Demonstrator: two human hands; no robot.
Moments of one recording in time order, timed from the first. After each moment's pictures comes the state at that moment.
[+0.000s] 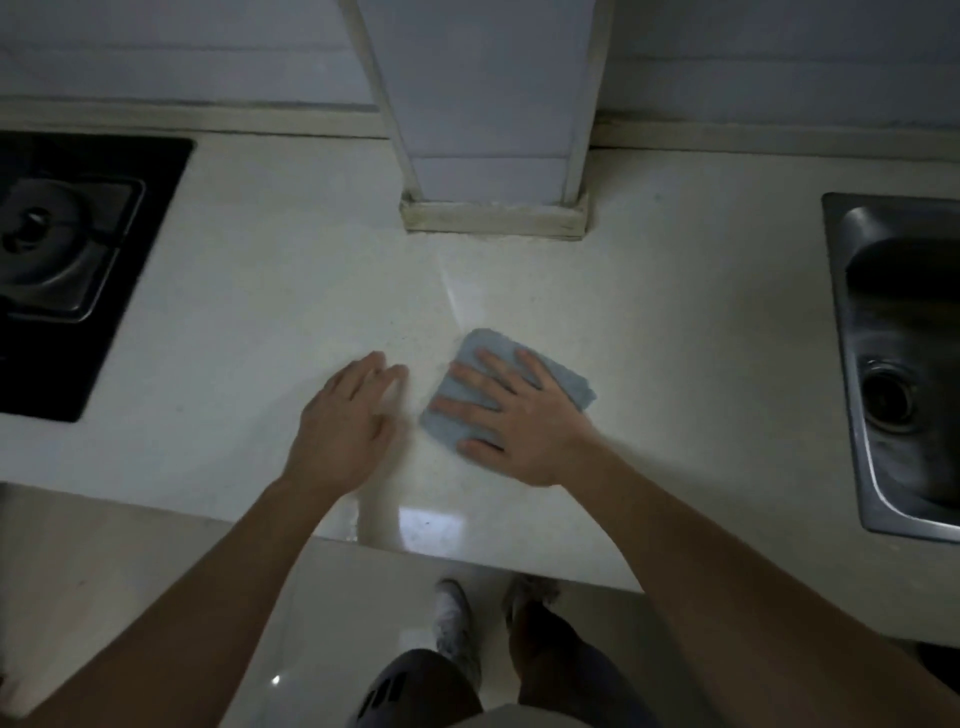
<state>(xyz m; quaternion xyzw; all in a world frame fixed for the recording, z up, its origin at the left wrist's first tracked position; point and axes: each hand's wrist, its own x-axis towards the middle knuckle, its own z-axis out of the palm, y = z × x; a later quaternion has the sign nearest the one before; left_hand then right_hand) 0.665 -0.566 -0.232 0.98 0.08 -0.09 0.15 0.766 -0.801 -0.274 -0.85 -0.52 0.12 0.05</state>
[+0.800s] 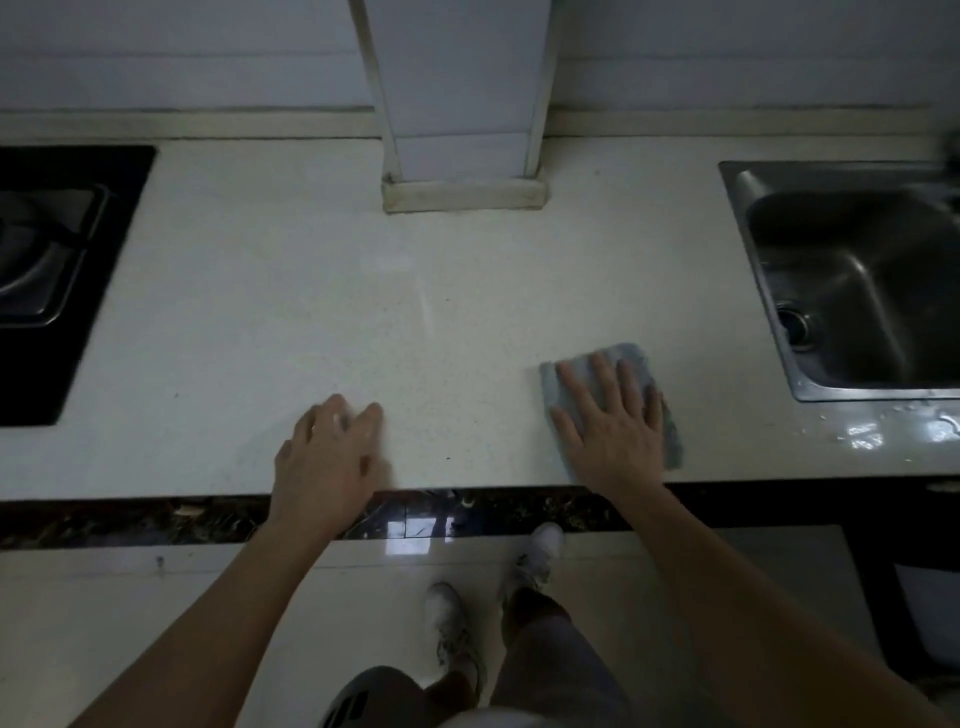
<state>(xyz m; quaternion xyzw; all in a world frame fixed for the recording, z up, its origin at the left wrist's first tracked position) 0.561 -0.554 -0.221 0.98 0.08 -0.14 0.07 0.642 -0.863 -0.263 -0.99 -0.06 0.14 0.07</state>
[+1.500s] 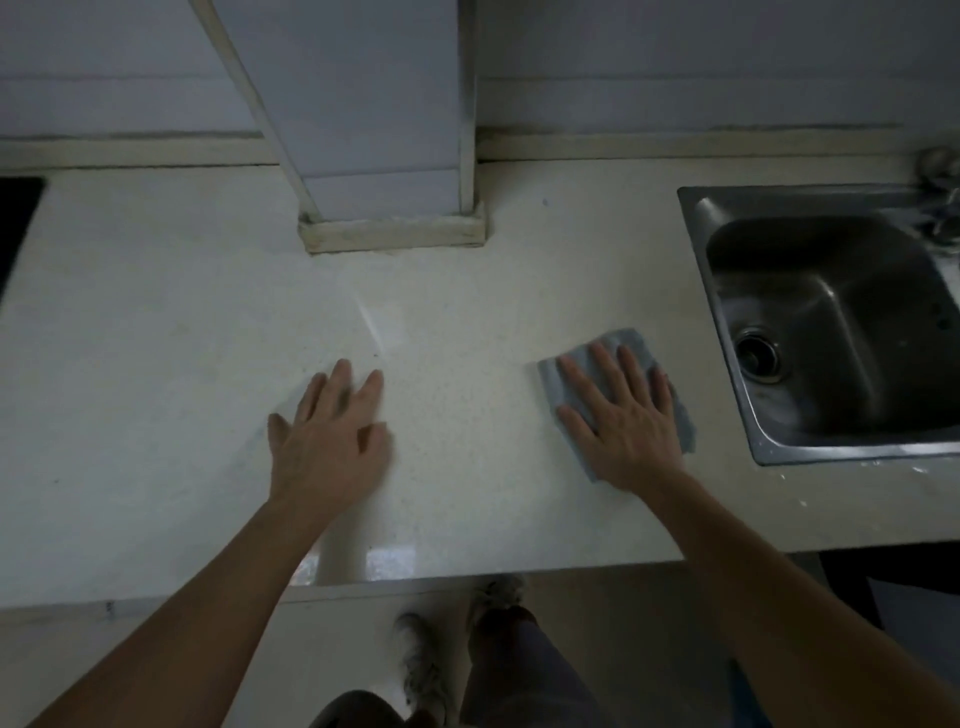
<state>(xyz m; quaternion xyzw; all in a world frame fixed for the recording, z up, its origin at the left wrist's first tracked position) 0.684 -0.615 -0.246 0.98 0.08 -0.14 0.10 0.747 -0.952 -0.269 -0.98 -0.15 0.13 0.05</state>
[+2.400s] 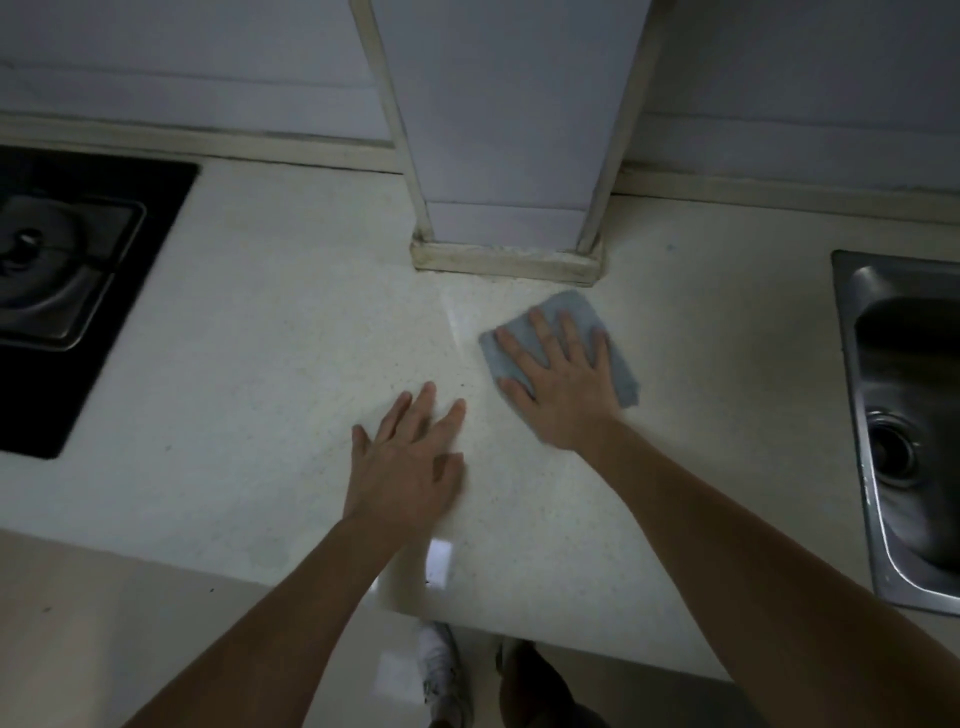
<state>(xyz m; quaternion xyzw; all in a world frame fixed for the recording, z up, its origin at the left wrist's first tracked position) 0.693 -0.610 -0.241 0.97 0.11 -0.18 0.13 0.848 -0.786 -0.278 -0.94 -0.32 0.13 0.01</state>
